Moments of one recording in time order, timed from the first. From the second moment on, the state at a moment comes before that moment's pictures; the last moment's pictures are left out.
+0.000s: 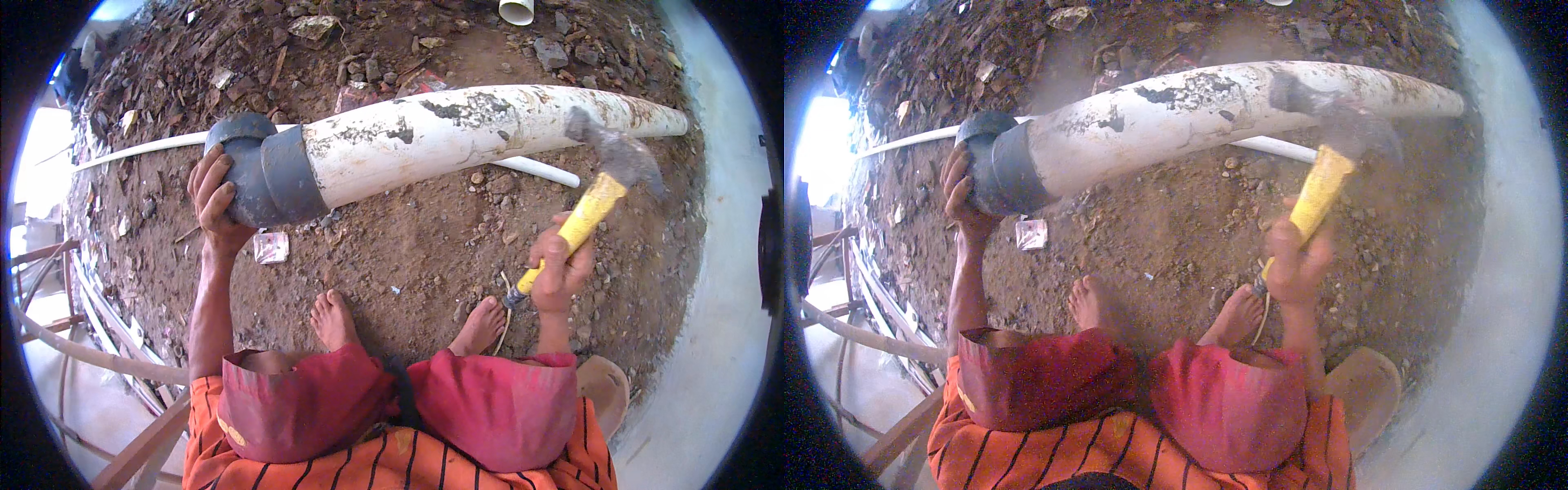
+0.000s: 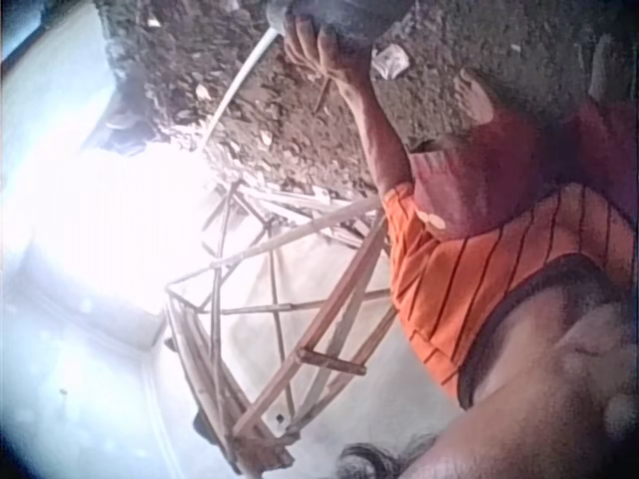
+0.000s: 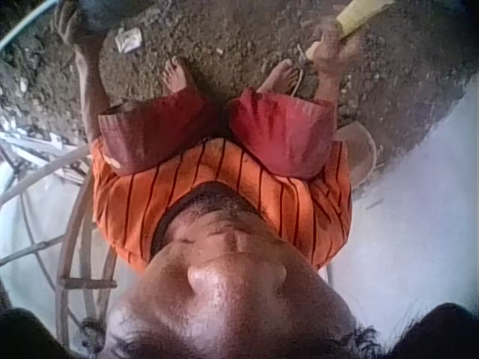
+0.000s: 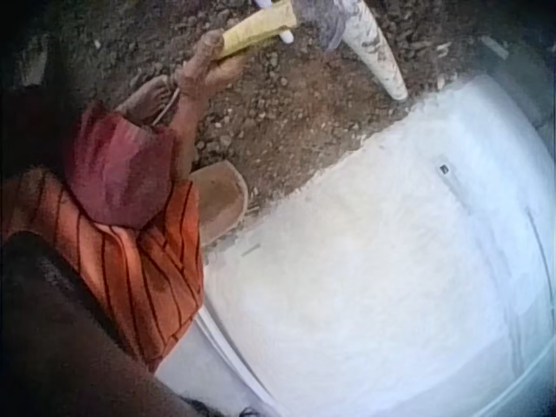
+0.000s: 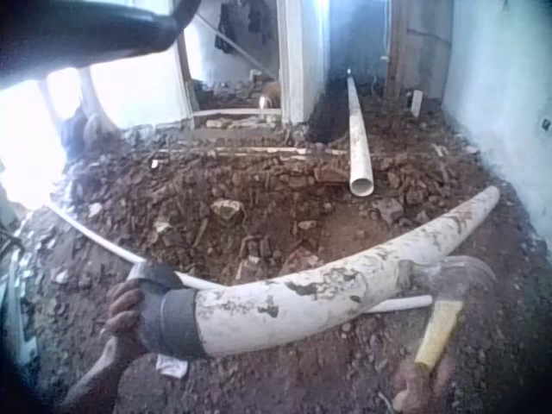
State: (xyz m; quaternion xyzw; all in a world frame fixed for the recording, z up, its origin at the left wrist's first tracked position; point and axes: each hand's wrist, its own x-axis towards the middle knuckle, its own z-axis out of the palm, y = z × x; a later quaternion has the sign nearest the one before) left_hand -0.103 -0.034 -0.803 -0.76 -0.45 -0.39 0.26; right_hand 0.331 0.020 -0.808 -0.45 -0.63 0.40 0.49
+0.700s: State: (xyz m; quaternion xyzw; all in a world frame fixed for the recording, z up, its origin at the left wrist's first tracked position) left_hand -0.080 -0.086 -0.781 -0.78 -0.48 -0.34 0.23; right_hand 0.396 0.126 -0.859 -0.36 -0.17 0.73 0.56
